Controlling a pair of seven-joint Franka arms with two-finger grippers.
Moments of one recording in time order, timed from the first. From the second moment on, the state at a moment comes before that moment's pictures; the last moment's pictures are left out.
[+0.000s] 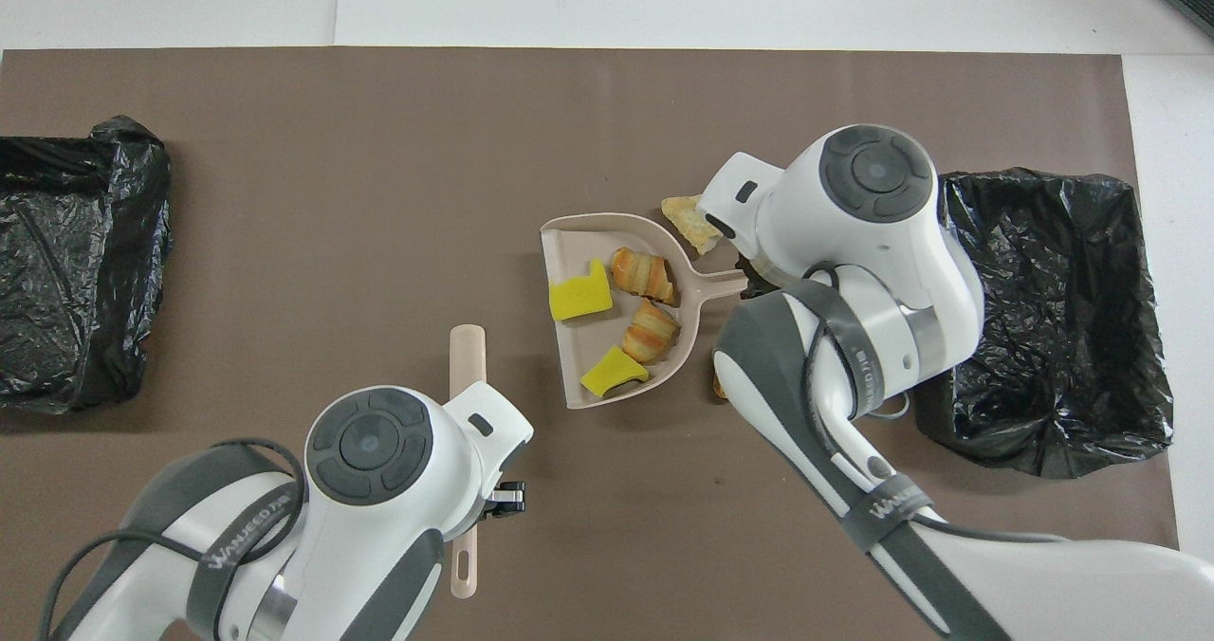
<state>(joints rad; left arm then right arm) -0.19 -0.23 -0.46 -2.27 -0.23 1.83 -0.53 0.21 0.28 0.14 -1.70 -0.04 1.96 -1.32</state>
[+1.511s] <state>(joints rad) -0.23 -0.42 -0.78 -2.64 -0.52 2.11 -0.64 -0.31 0.10 0.10 -1.64 -0.47 1.67 -1.44</state>
